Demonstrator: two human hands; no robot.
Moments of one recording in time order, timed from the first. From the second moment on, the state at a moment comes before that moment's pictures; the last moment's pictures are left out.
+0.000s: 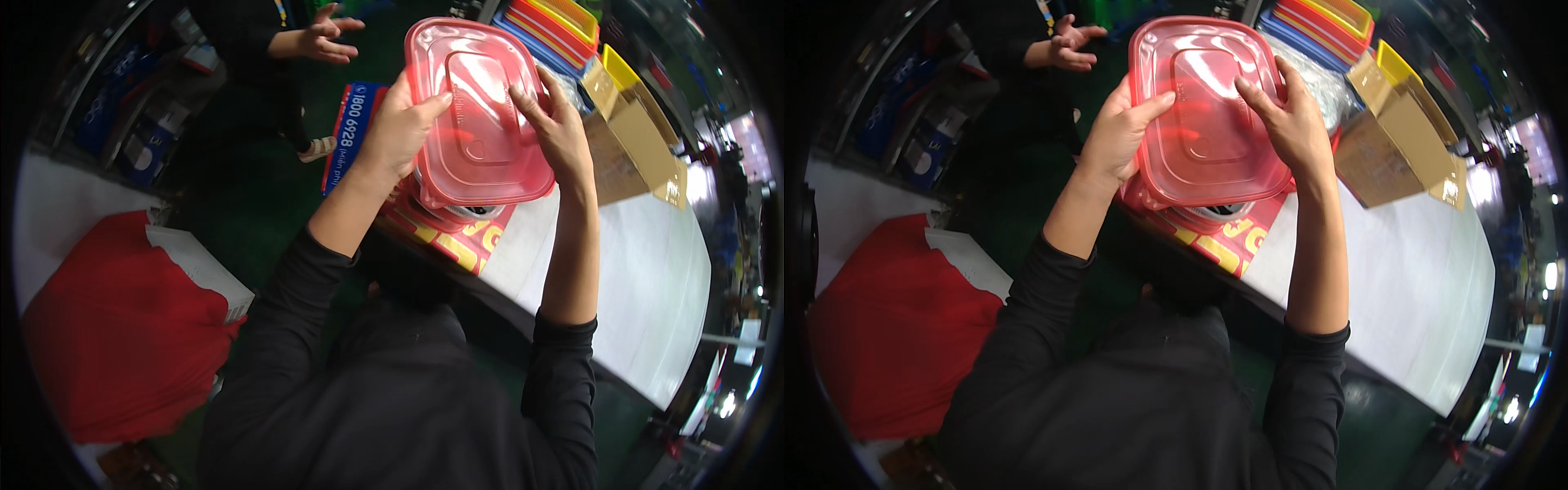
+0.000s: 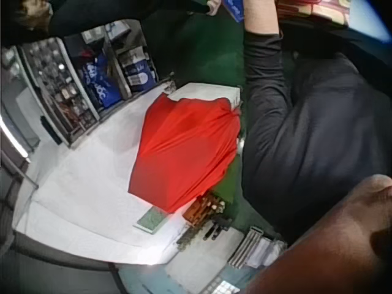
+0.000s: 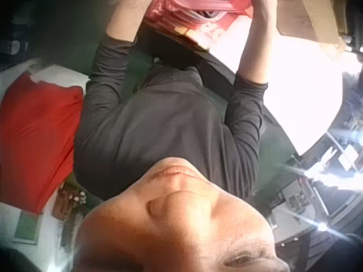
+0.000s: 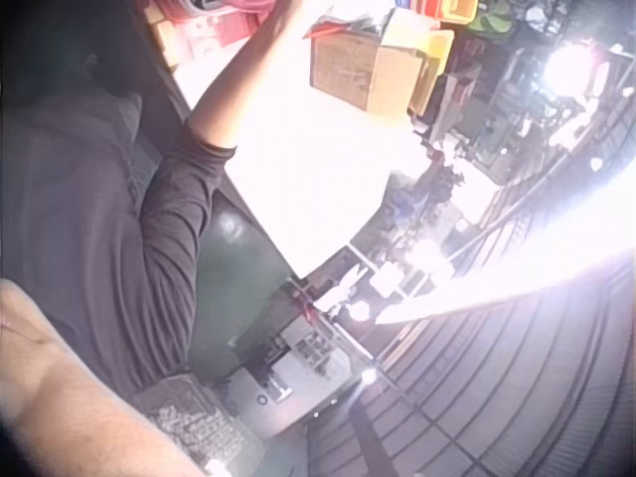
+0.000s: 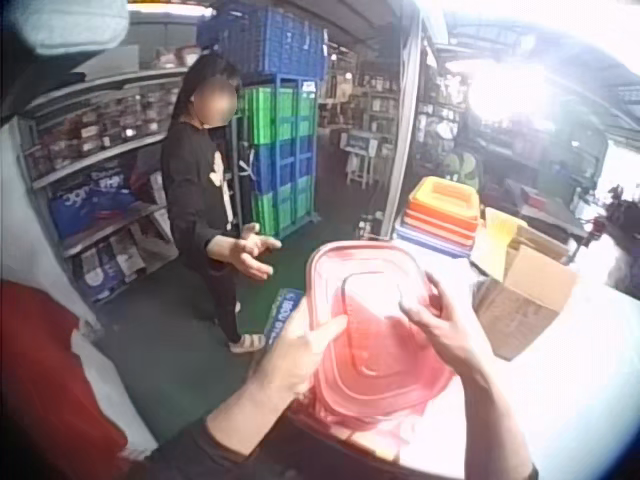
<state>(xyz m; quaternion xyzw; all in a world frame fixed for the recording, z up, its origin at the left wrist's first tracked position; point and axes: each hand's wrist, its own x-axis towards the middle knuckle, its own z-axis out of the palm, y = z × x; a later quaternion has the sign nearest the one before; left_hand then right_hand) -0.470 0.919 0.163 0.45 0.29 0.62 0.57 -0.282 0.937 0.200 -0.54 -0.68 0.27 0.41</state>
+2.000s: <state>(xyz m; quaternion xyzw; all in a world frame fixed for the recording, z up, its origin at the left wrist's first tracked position) -0.126 0.836 -0.085 0.65 0.56 0.31 0.40 0.113 0.767 -0.059 -0.49 0.01 0.62 0.61</state>
